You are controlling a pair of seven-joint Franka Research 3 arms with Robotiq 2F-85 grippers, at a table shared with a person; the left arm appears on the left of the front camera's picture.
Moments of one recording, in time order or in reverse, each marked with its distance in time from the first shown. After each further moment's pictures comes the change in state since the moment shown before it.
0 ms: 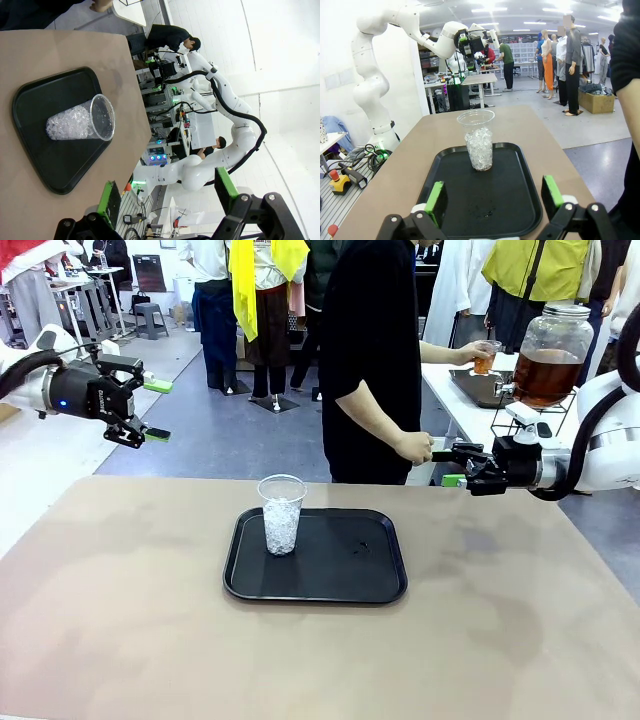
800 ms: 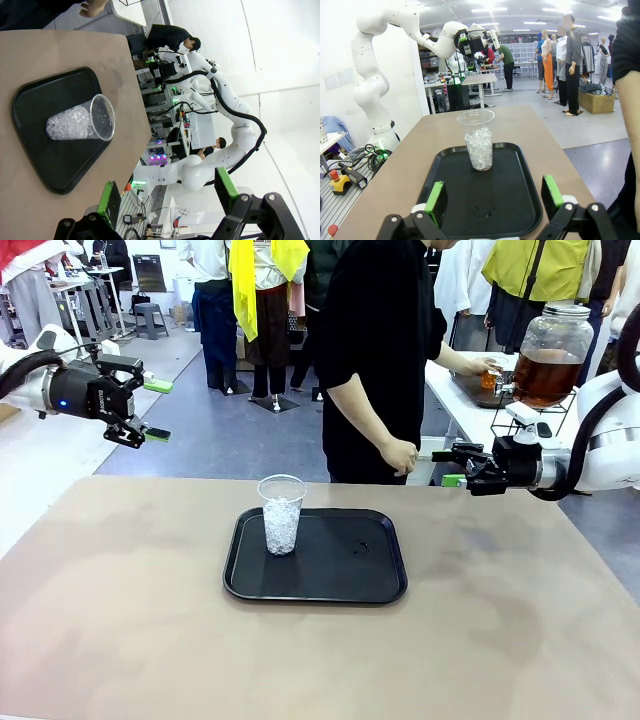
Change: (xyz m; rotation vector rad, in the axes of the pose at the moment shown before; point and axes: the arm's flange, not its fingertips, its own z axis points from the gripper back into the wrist) left arm 0.000 0.000 0.000 0.000 0.000 0.000; right arm 0.000 0.000 0.000 0.000 0.000 0.000
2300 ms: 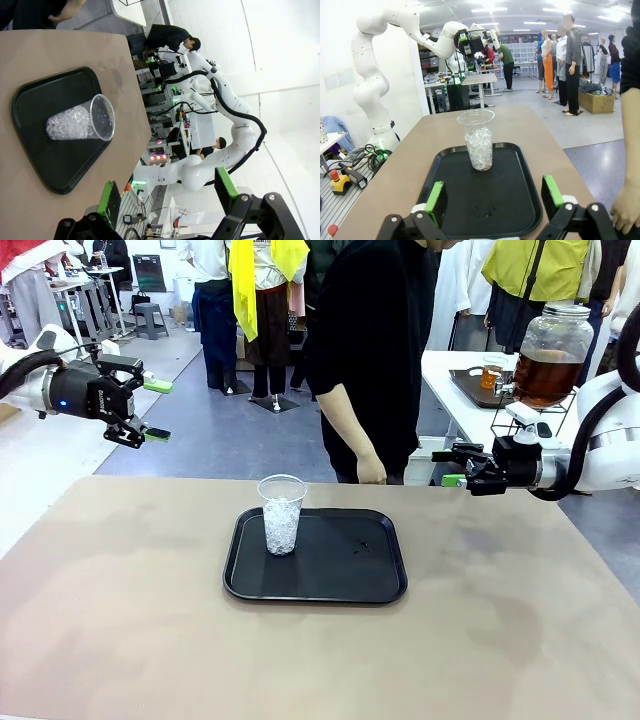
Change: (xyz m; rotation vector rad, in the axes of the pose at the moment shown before) left arm 0.000 0.000 0.000 0.000 0.000 0.000; right arm 0.000 0.000 0.000 0.000 0.000 0.000
